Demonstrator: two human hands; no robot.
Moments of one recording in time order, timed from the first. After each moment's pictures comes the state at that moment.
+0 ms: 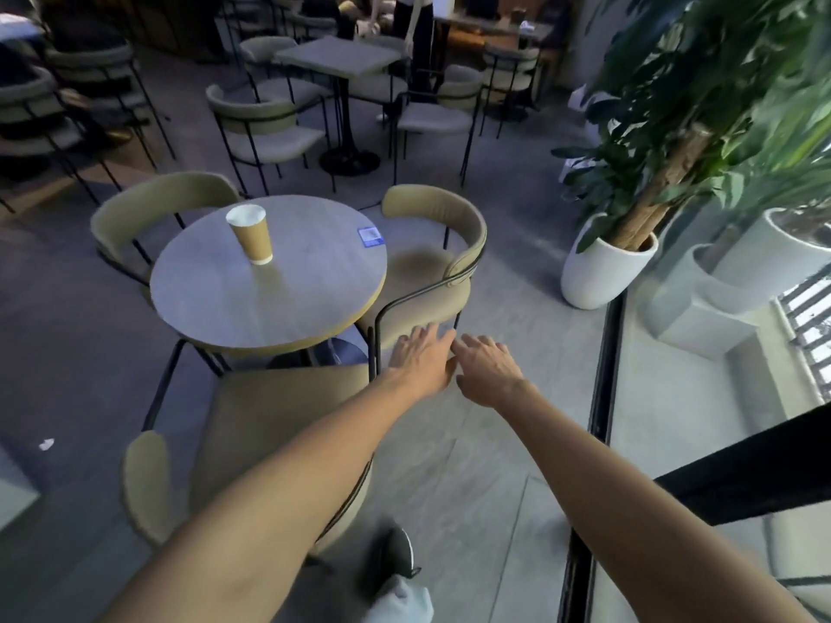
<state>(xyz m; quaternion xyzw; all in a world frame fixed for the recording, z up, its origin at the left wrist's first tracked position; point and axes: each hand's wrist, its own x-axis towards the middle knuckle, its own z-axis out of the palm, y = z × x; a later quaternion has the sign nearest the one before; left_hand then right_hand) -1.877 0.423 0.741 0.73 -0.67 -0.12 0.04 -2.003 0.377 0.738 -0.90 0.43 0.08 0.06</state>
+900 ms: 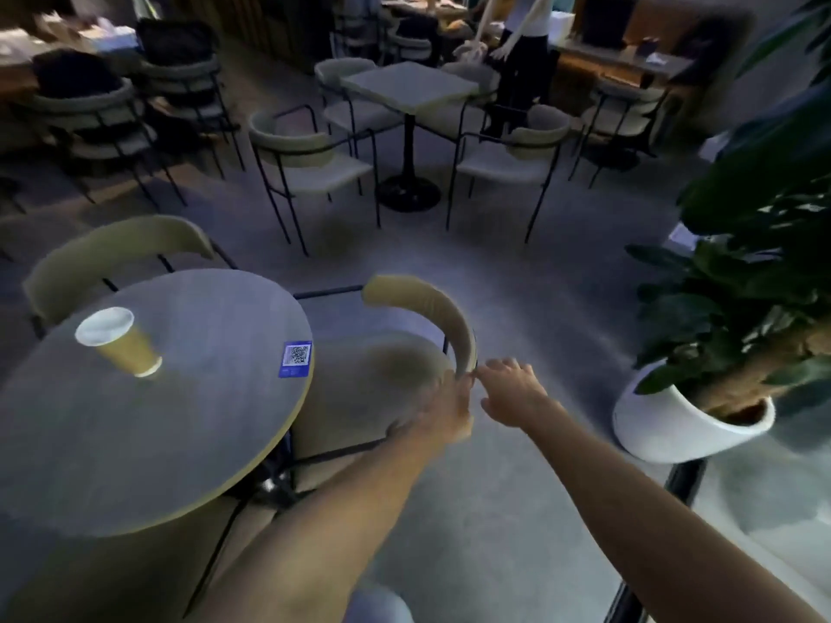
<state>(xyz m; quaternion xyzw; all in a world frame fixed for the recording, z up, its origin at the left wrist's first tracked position) -1.899 -0.093 0.692 0.84 -0.51 -0.17 0.09 -1.986 -0.195 0.729 -0.94 0.29 0.16 0.01</state>
